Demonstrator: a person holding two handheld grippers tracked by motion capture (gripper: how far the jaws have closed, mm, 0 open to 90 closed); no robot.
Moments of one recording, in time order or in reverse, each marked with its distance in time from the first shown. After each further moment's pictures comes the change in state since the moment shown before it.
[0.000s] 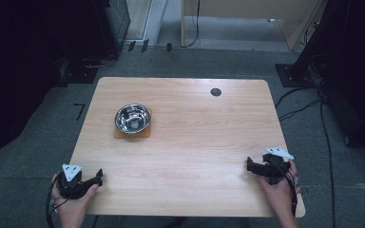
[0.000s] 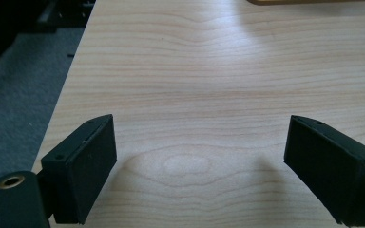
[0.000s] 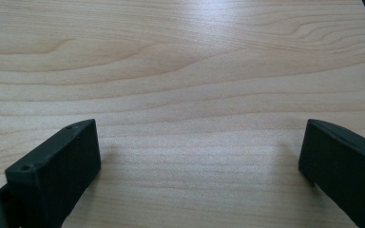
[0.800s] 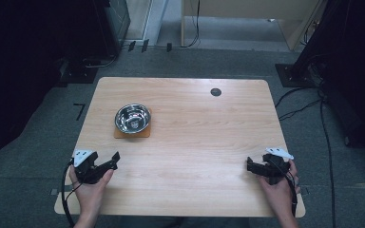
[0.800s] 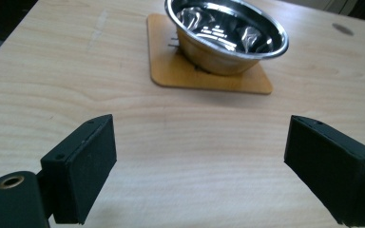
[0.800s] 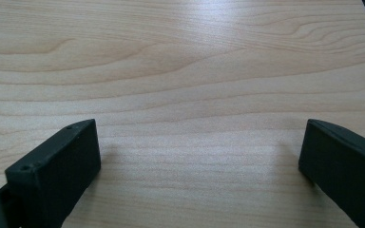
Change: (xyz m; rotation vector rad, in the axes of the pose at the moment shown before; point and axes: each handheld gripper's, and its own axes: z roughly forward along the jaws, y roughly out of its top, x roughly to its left) left arm -0.045 0.042 0.006 -0.121 -0.194 -0.130; right arm 0.000 0.000 0.000 0.000 0.000 0.000
